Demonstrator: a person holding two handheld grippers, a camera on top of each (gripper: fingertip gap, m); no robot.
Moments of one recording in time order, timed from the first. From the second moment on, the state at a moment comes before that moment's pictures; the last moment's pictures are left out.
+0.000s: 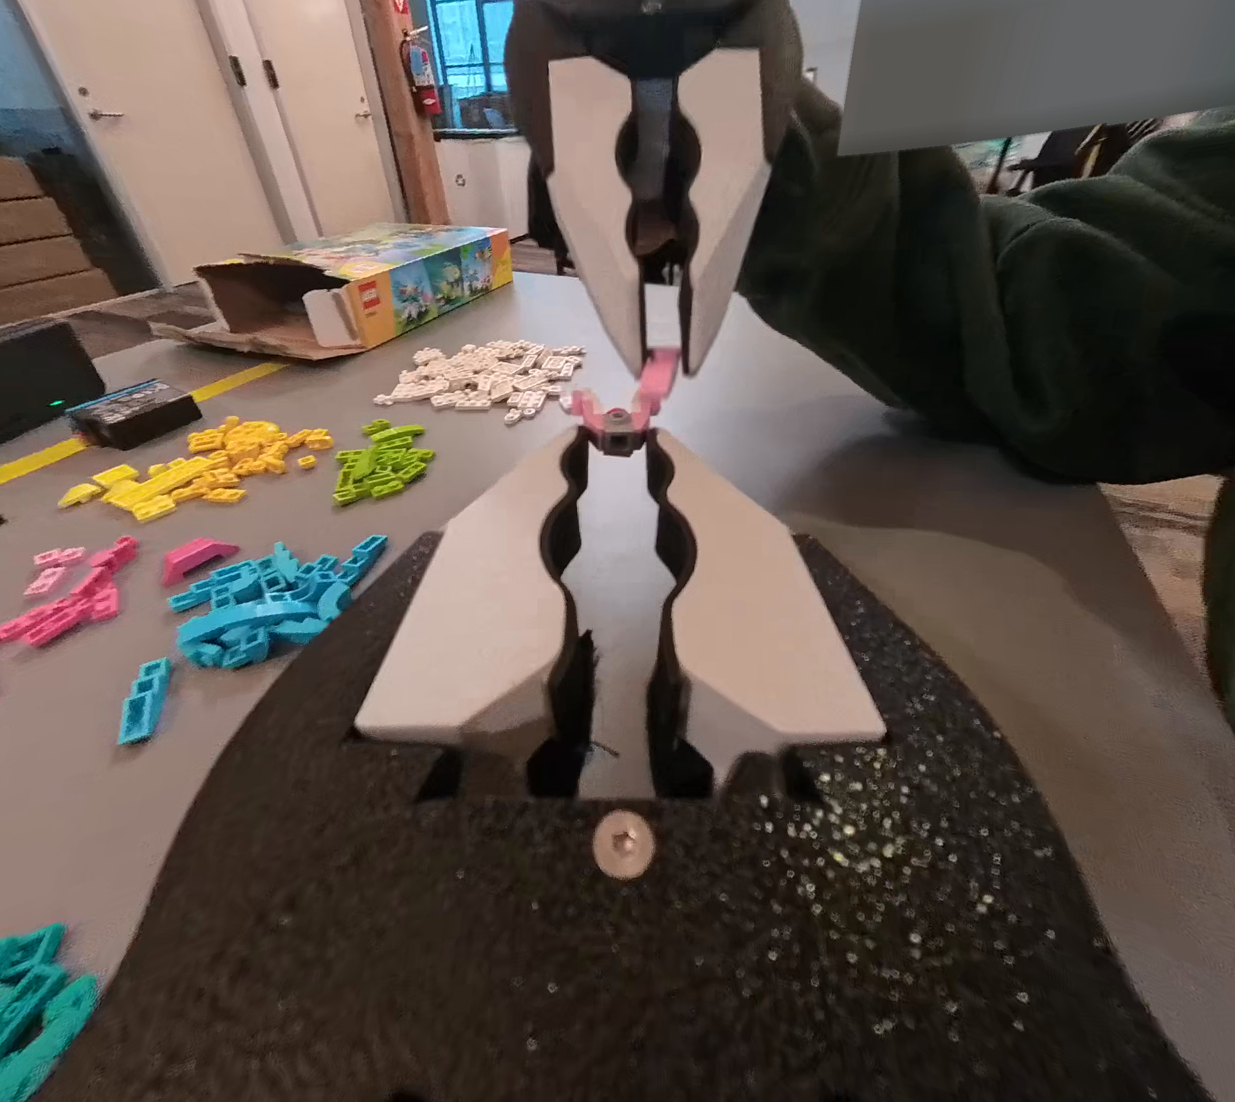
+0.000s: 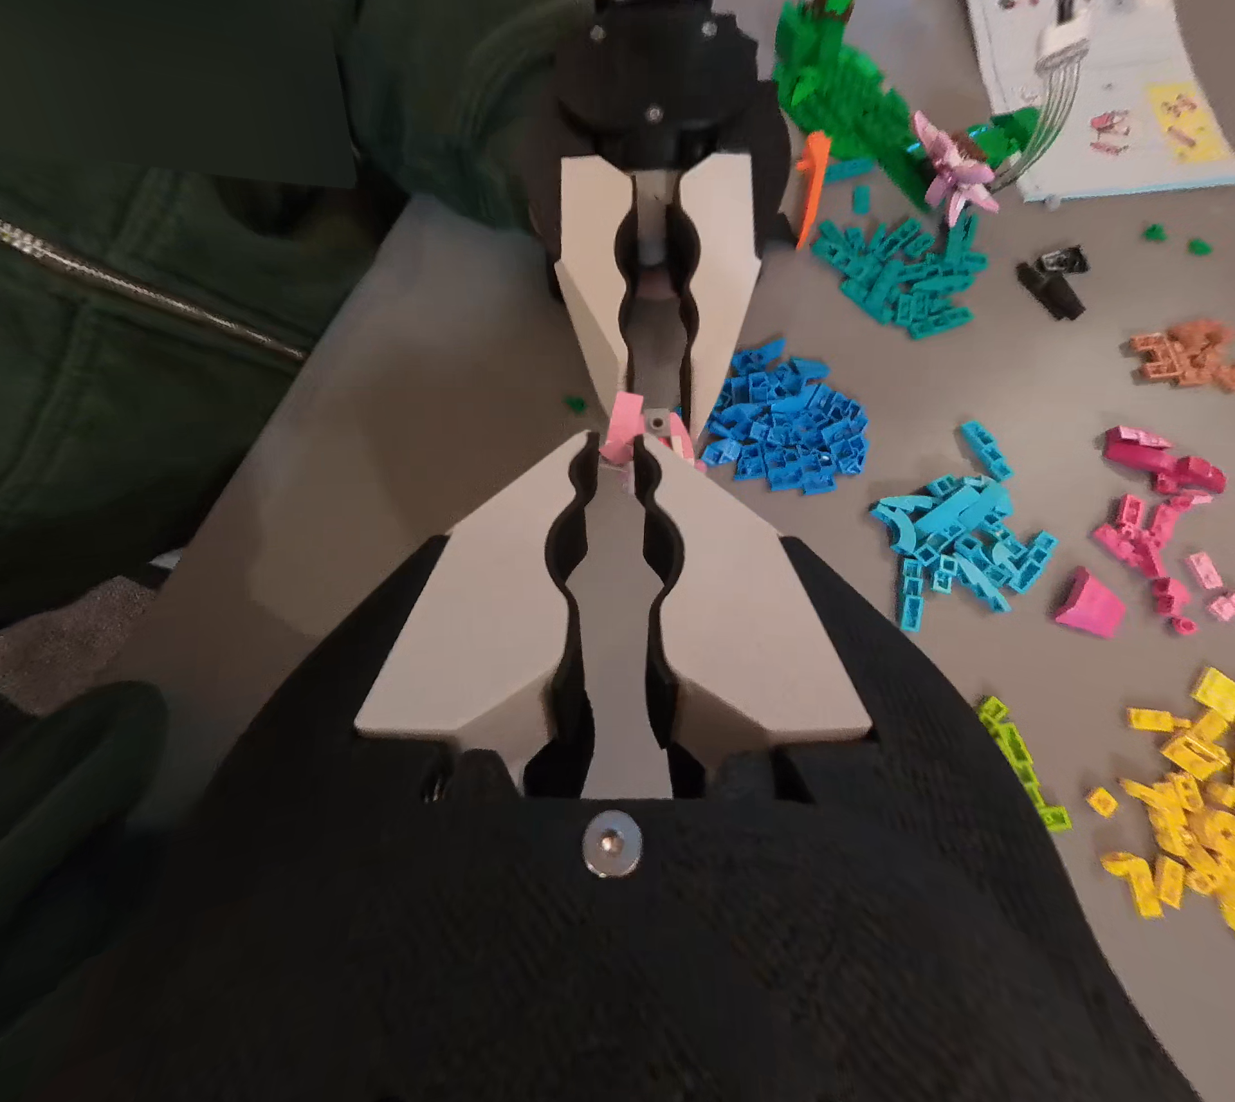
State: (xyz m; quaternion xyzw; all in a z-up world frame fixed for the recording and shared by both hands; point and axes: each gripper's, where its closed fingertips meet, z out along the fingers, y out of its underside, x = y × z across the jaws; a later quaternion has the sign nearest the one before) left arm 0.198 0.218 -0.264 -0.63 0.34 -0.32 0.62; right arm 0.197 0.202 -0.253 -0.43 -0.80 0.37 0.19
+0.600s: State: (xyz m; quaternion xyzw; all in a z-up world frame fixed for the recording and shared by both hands) left arm 0.211 0.203 -0.268 -0.61 0.39 -0.36 0.59; right arm 0.207 0.197 -0.262 -0.43 -0.83 0.32 0.17
